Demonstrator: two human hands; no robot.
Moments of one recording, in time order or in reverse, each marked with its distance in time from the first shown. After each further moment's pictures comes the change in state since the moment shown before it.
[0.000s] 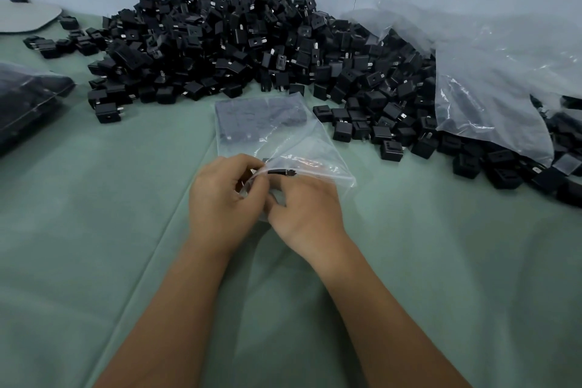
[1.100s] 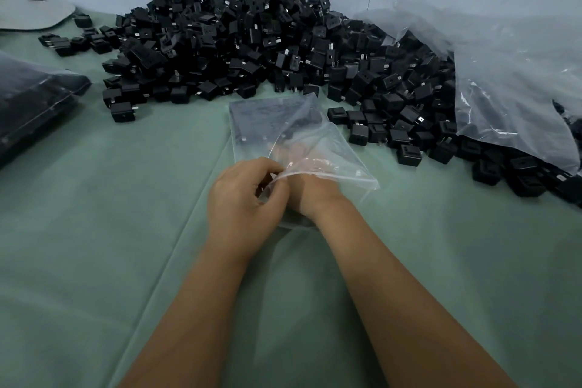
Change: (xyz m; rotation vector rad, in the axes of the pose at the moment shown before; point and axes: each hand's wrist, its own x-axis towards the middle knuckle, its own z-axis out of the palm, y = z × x) left_hand 0.001 0.001 0.000 -0.023 0.010 0.044; right_hand 0.061 -0.009 0.007 -0.067 -0.547 0.037
